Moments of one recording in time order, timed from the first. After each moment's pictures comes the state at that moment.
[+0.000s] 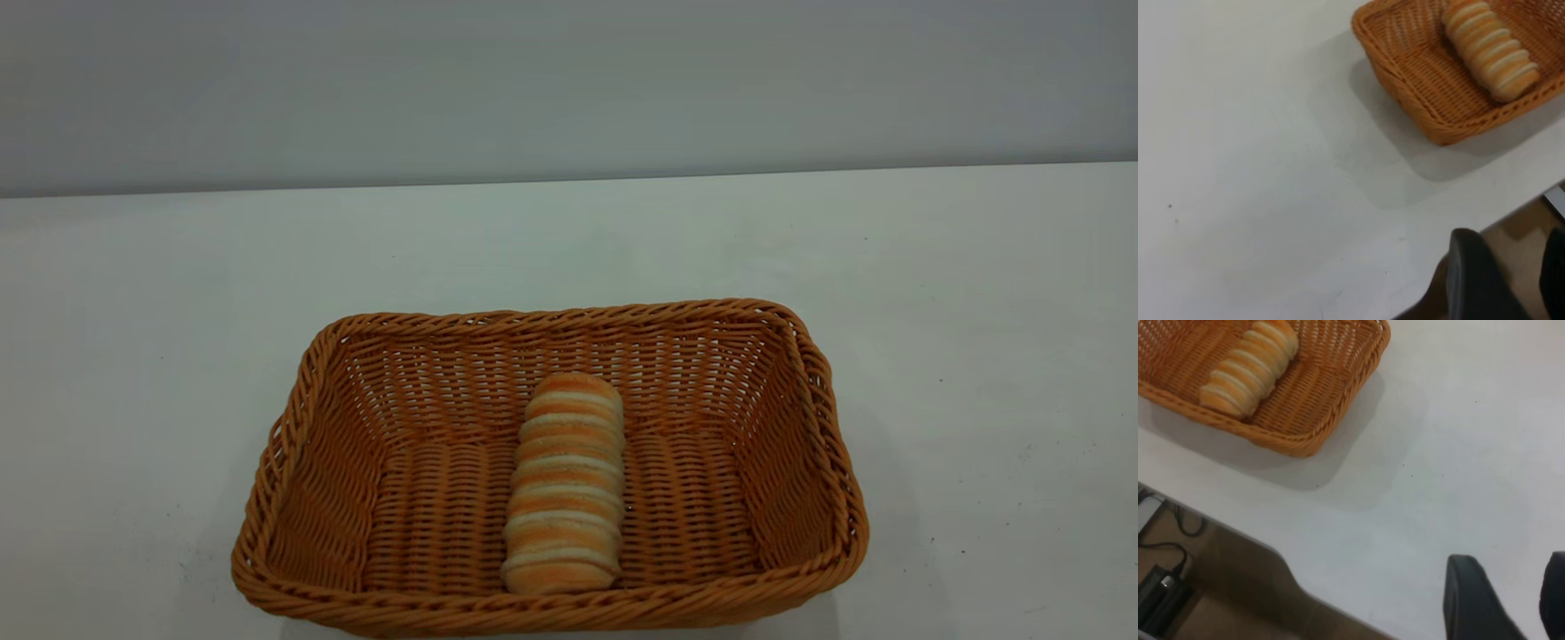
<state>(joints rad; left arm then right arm) -0.52 -0.02 -0.49 0.05 1.14 0.01 0.26 0.09 -0.48 0.14 1.13 -0.20</state>
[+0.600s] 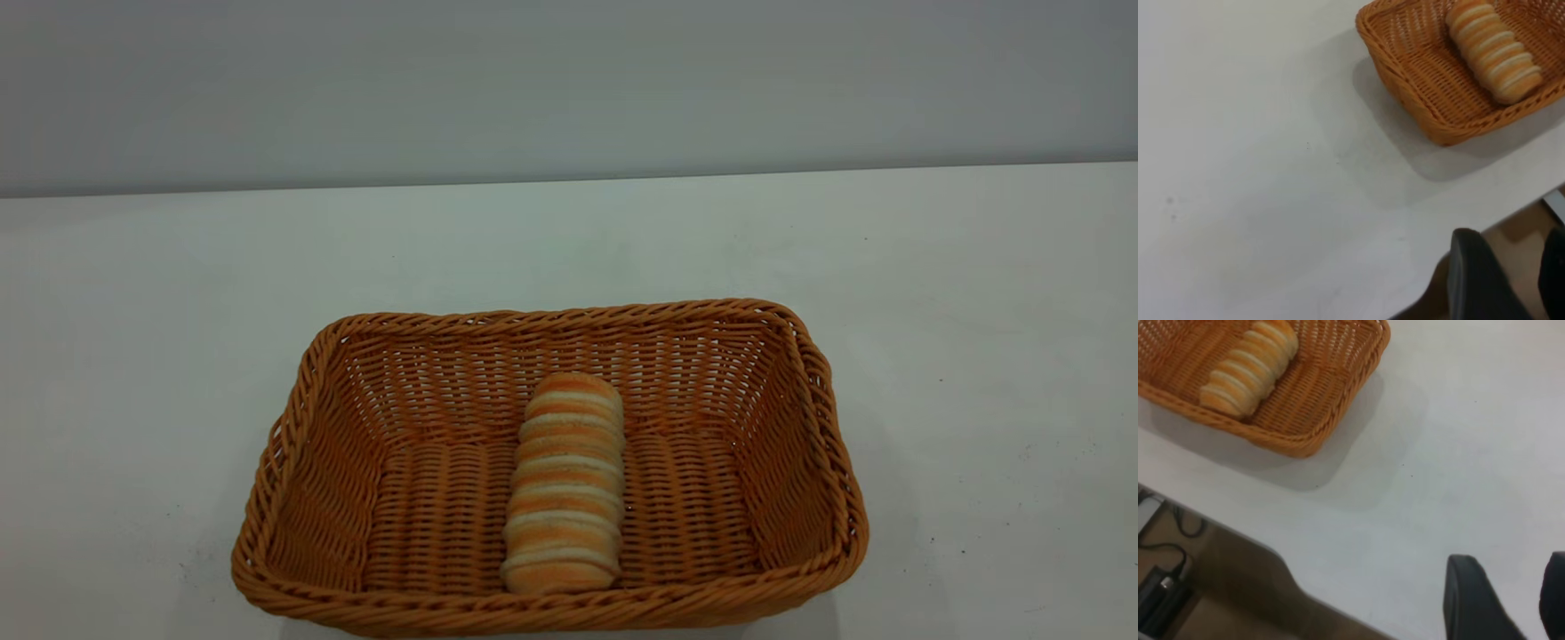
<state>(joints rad) -0.49 -0.02 -0.49 0.05 1.14 0.00 0.23 0.09 -0.48 0.14 1.13 -0.20</state>
